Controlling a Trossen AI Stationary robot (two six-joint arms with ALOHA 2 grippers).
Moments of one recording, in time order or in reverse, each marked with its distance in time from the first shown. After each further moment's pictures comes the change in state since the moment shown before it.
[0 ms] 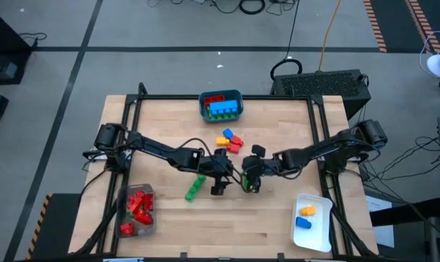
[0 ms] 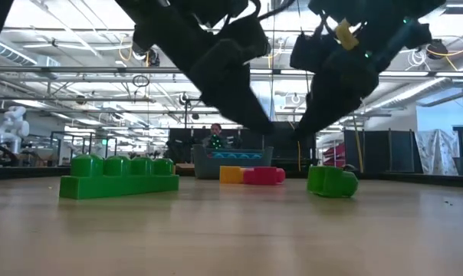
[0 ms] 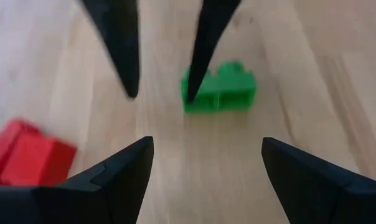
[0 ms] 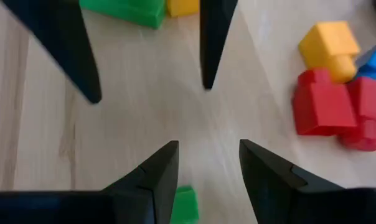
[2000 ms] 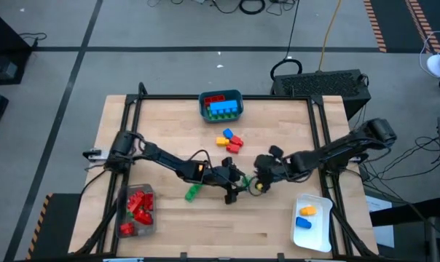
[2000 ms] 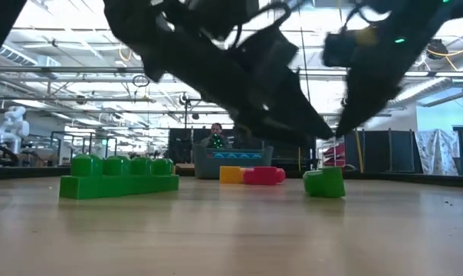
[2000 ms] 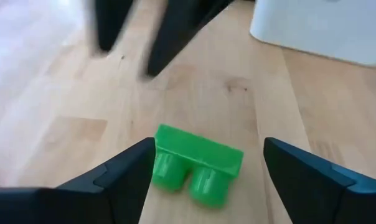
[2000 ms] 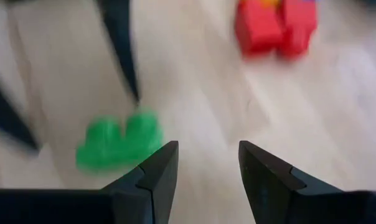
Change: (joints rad) left arm -0.065 0.189 0.000 0.426 -0.113 -0.235; right arm 0.112 -0.112 0.011 -0.358 0.149 0.367
